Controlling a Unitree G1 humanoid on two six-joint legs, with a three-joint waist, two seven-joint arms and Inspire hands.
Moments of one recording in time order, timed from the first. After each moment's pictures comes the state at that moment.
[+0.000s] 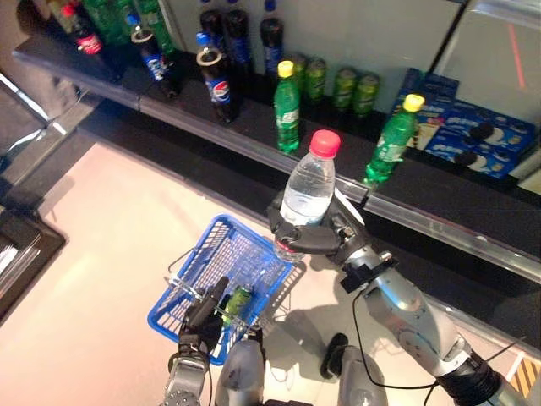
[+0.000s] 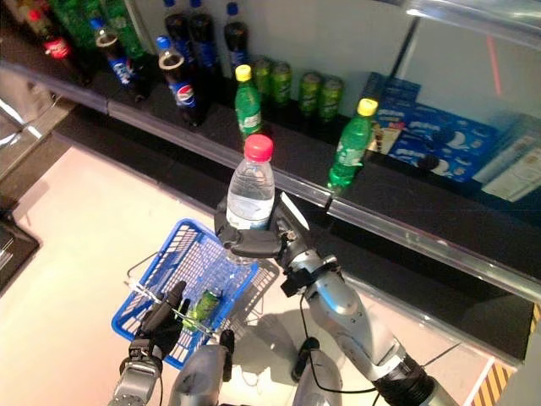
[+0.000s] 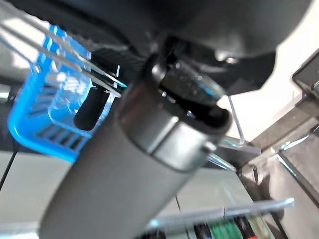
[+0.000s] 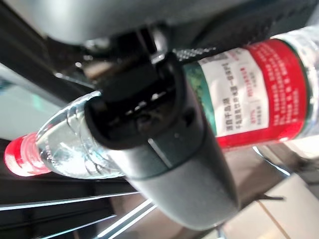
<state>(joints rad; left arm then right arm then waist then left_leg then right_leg) 0.21 0.18 -0.15 0.25 -1.28 -0.13 -0.02 -0.23 -0.55 0.53 -0.35 0.64 0.03 -0.16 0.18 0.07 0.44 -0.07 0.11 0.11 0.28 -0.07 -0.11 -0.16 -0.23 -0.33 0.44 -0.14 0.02</state>
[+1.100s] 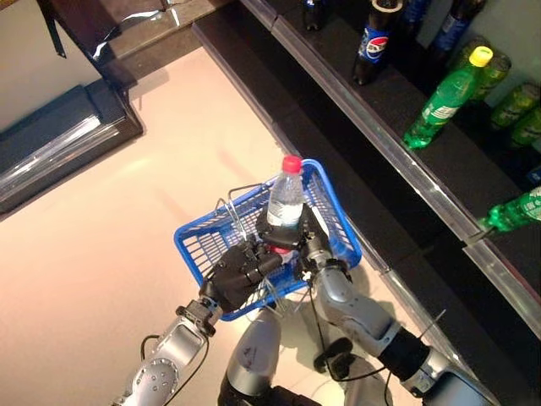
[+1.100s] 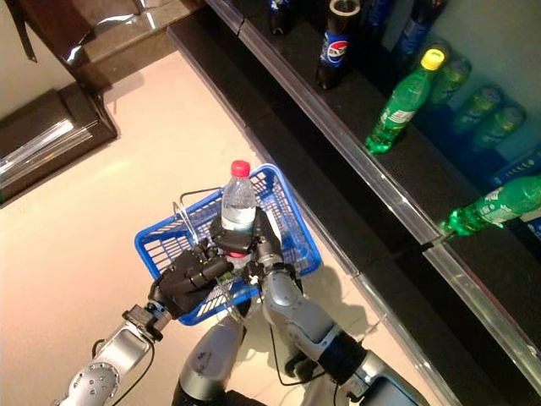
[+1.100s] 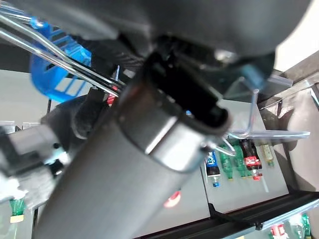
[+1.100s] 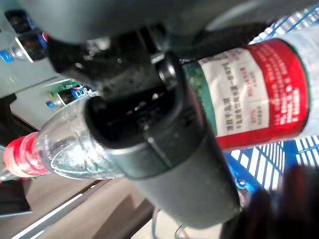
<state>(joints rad) 0.12 0.48 -0.26 -0.15 -1.28 0.14 -0.30 -0.44 -0.29 0.72 0.09 0.59 0.05 -0.58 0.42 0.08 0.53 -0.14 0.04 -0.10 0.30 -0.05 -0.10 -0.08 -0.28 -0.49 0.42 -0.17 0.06</state>
